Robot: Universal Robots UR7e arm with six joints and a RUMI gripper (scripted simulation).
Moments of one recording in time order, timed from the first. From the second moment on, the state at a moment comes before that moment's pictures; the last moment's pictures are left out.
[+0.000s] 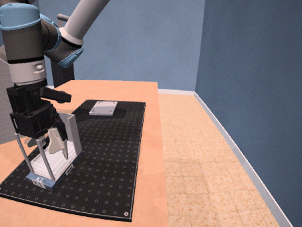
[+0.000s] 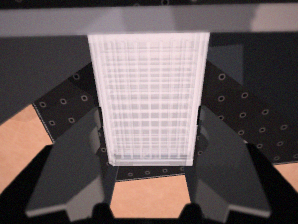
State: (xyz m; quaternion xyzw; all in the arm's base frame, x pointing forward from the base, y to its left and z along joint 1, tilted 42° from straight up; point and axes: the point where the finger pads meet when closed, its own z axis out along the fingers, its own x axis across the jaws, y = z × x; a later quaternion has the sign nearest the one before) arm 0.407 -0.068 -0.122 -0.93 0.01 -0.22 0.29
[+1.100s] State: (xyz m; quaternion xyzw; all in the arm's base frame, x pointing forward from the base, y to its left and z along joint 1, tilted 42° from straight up) arm 0.408 -0.067 -0.124 -0.93 0.01 -0.22 0.29
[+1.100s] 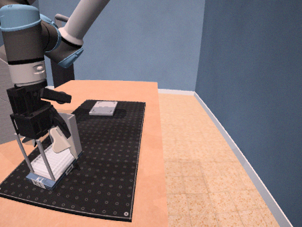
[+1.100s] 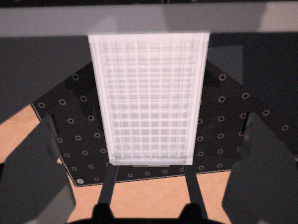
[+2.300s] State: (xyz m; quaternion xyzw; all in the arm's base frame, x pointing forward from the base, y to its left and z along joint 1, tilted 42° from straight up) arm 0.377 -0.107 -0.069 -0.93 0.01 -0.22 0.29
